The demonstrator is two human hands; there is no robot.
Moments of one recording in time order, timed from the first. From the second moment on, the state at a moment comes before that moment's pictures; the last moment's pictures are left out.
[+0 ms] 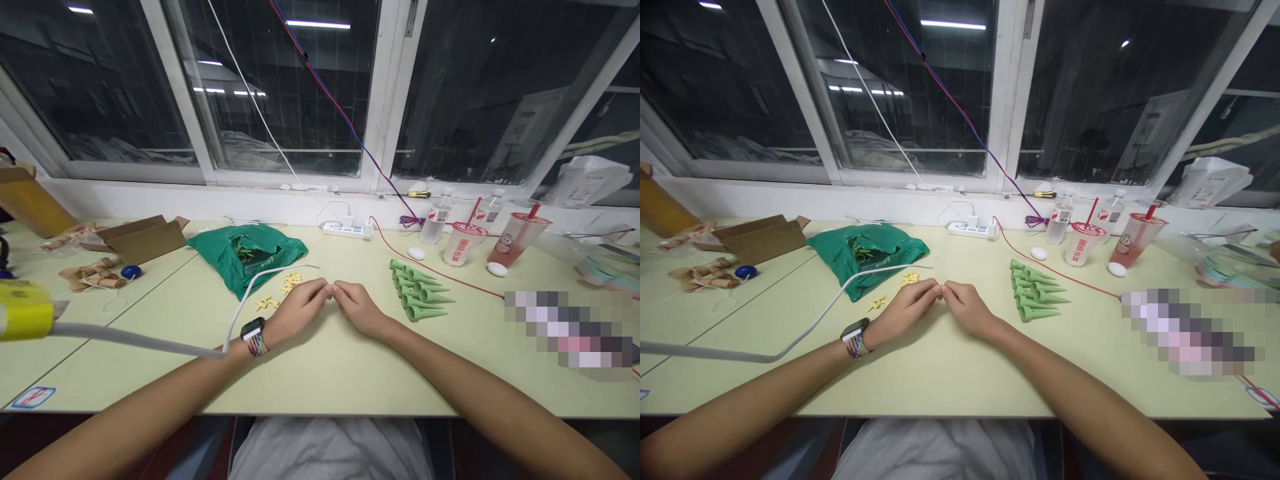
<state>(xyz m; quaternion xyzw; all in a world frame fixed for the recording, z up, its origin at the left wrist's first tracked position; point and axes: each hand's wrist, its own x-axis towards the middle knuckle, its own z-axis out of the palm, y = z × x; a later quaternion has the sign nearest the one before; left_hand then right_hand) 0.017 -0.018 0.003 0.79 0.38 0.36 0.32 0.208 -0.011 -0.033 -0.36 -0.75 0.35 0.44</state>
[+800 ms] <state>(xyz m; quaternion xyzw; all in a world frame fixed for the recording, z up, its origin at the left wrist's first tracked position) 0.017 -0.008 0.010 0.52 0.35 0.37 0.69 0.208 -0.019 -0.026 -0.35 -0.77 0.23 0.48</state>
